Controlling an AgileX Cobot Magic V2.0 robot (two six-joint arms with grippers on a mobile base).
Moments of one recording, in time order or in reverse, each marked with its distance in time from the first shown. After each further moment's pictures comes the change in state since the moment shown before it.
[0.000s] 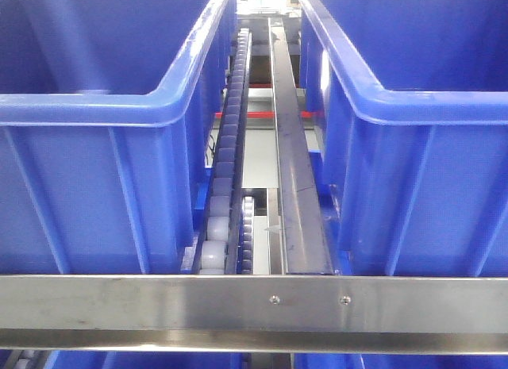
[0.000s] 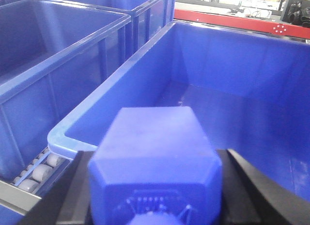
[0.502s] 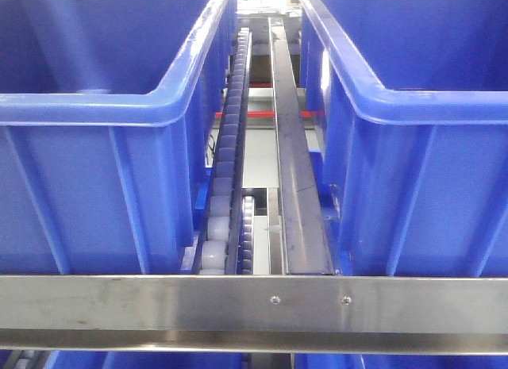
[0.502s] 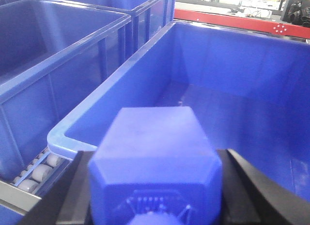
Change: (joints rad) left arm 0.000 0.639 -0.326 0.009 -0.080 -0.007; right arm 0.000 0.000 0.000 0.000 0.000 0.000
